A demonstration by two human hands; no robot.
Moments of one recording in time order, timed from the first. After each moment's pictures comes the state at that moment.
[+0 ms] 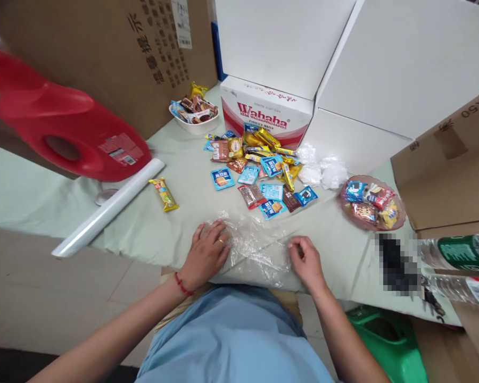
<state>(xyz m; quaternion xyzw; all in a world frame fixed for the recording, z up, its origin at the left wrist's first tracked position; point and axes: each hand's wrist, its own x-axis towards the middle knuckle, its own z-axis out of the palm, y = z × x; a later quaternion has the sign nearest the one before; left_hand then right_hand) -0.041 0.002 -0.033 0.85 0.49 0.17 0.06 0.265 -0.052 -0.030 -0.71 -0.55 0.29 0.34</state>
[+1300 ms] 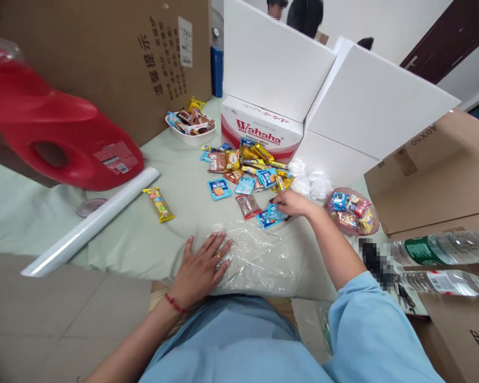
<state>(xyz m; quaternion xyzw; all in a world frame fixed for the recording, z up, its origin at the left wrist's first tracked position) -0.064 -0.004 -0.042 0.86 0.47 0.17 0.10 0.271 0.151 0.053 -0.46 -0.86 0.20 -0.04</state>
